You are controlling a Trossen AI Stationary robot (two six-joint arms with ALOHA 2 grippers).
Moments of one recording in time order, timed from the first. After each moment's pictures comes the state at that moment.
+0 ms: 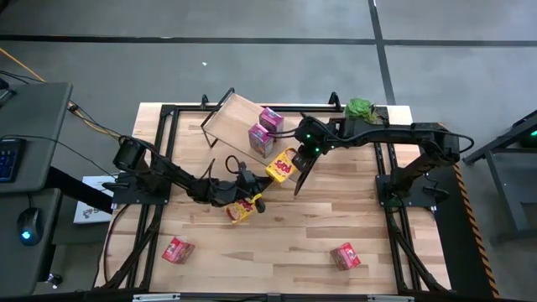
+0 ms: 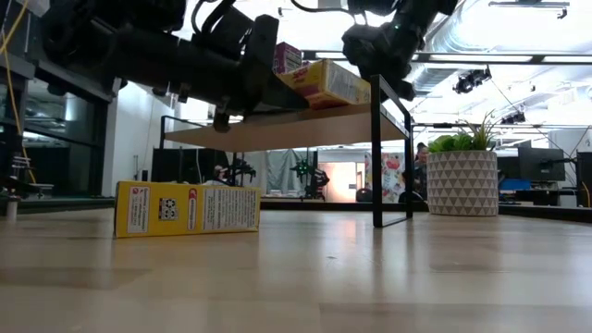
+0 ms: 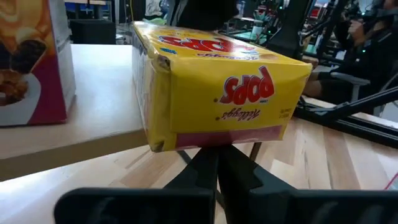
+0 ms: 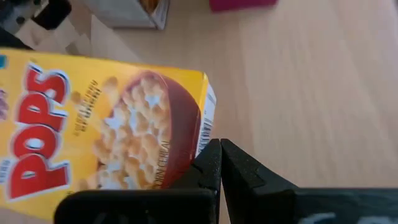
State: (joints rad) left arm -0.25 1.78 0.65 1.00 -0.67 -0.25; right arm -0.21 1.51 1.24 -0.72 0.01 0.41
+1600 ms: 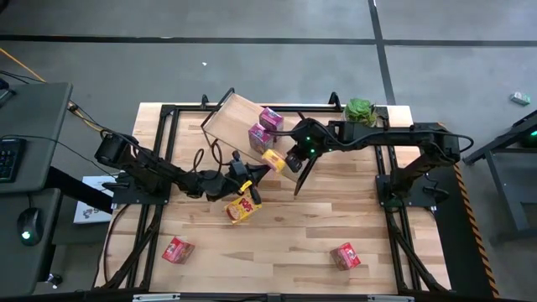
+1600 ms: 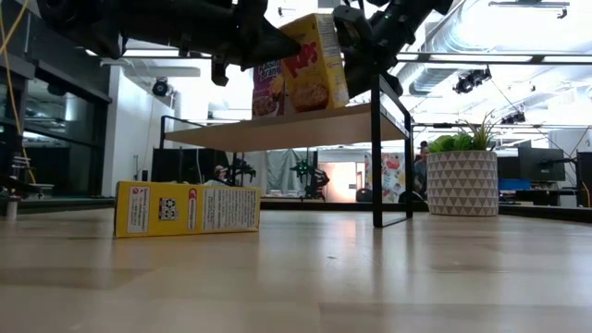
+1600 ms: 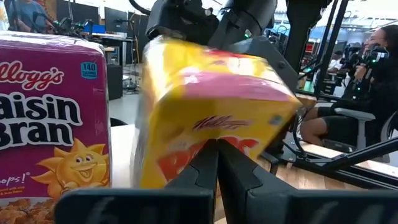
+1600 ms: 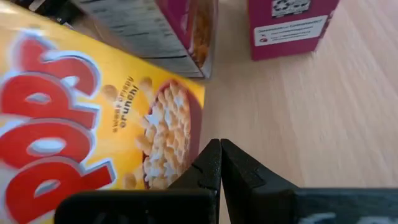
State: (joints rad) left arm -0.23 1.60 0.65 1.01 -0.68 -0.08; right arm -0.18 1.51 1.23 -0.56 0.02 0.50
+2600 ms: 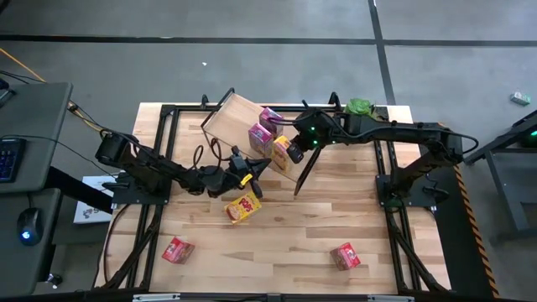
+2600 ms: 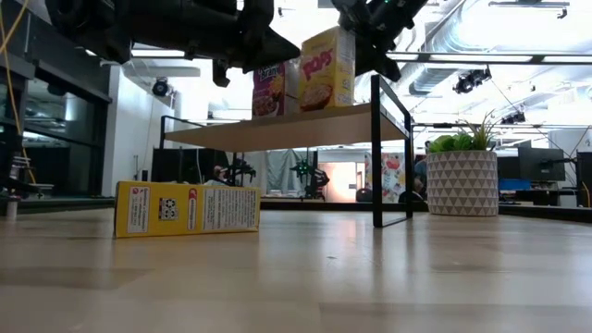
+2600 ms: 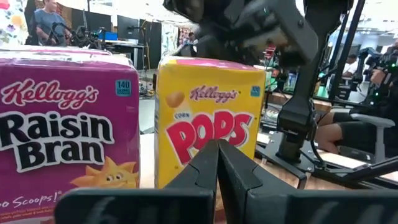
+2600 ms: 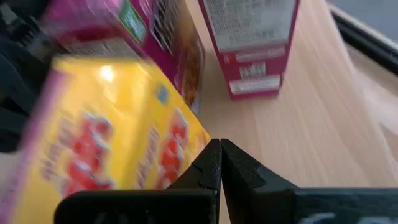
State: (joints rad) left arm -0.18 1.60 0.65 1.04 -0.68 -0.06; right arm -0.21 1.48 1.31 -0.61 0.05 0.46
